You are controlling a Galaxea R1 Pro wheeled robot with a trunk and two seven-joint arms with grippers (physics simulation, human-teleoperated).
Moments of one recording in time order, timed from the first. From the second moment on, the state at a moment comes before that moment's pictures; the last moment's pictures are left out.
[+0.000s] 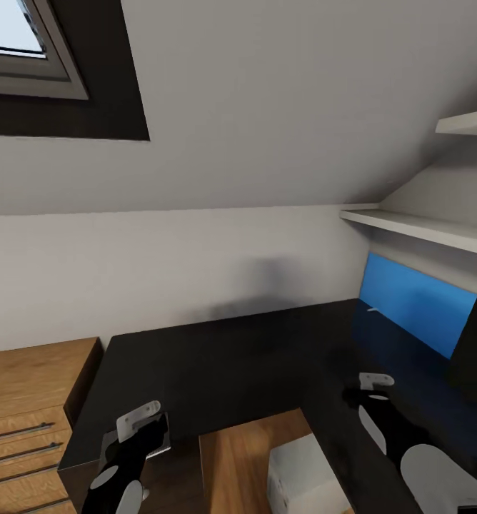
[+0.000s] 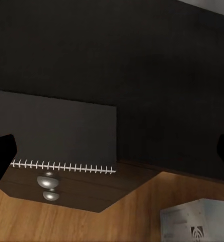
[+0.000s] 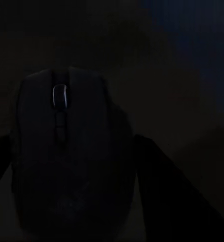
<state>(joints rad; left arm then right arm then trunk) -0.02 -0.11 -0.08 -1.54 0.37 0.42 0.51 -0.68 -0.15 0.06 -0.43 -0.12 0.23 -0.20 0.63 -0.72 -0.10</state>
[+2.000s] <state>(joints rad) -0.02 -0.11 -0.16 -1.58 0.37 0.42 0.52 -0.69 -0.24 0.05 -0.30 -0.06 0.23 -0.29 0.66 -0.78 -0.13</state>
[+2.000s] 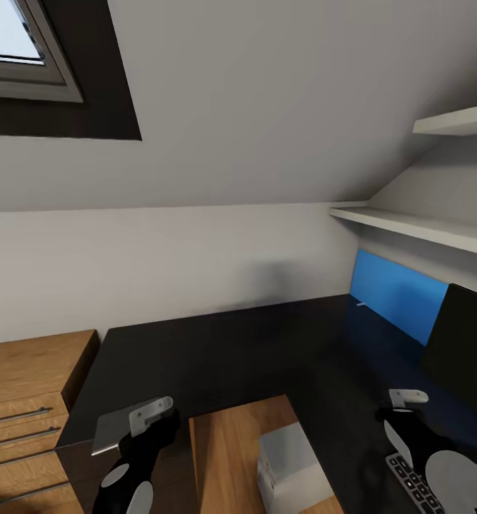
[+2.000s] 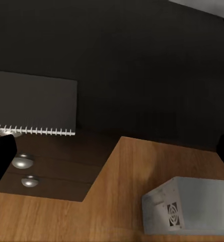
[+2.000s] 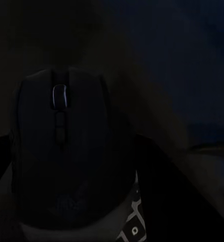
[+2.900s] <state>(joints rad) -0.02 -0.11 -0.16 -1.57 0.37 0.42 0.52 -0.69 -0.24 0.06 -0.30 -0.06 0.22 -0.29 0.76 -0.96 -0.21</state>
